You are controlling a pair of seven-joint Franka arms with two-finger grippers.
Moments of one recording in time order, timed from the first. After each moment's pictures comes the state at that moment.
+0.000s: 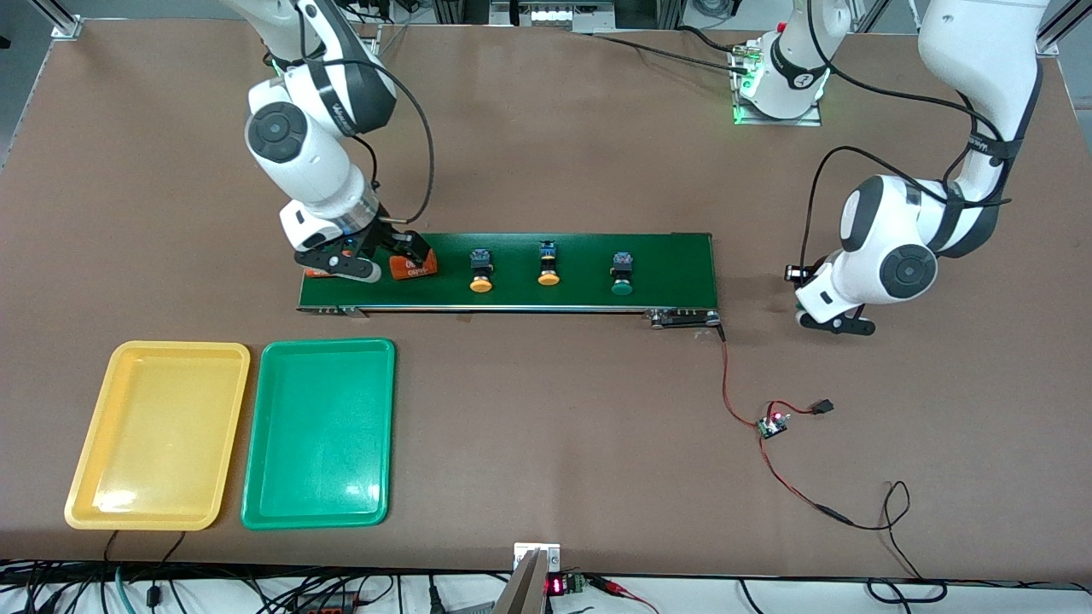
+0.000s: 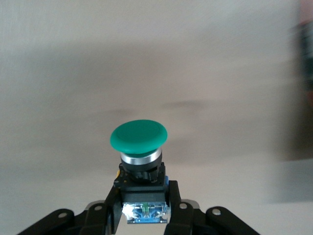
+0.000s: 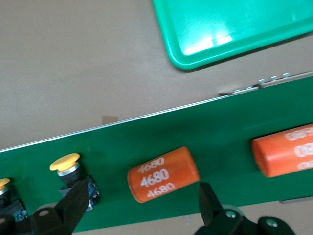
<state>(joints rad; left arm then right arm) 0.06 0.37 -0.17 -2.05 0.04 2.07 -0.03 0.32 0.16 0.17 -2.14 0.08 2.36 0.68</state>
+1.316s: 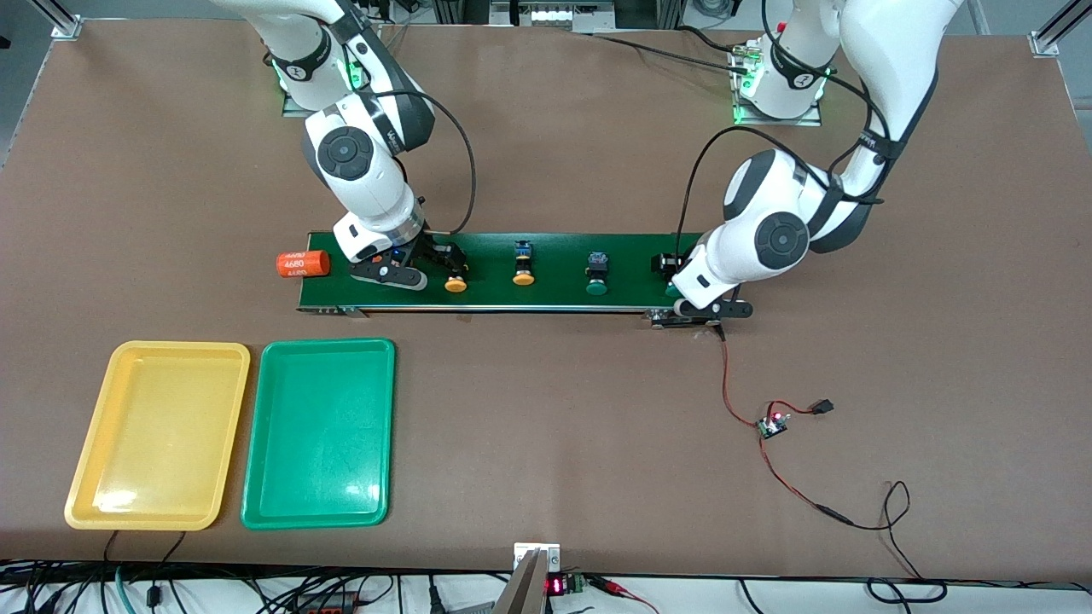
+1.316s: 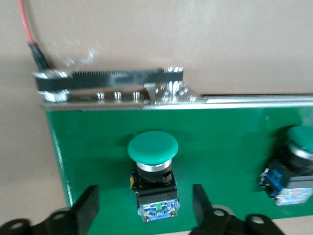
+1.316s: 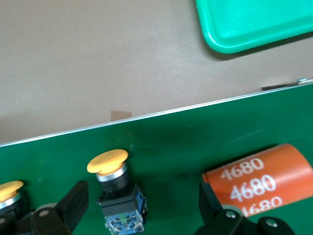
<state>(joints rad) -0.01 0.39 -0.43 -1.99 -0.12 2.18 -0.38 0.39 0.28 0.17 -2.14 -0.01 2.51 0.76</state>
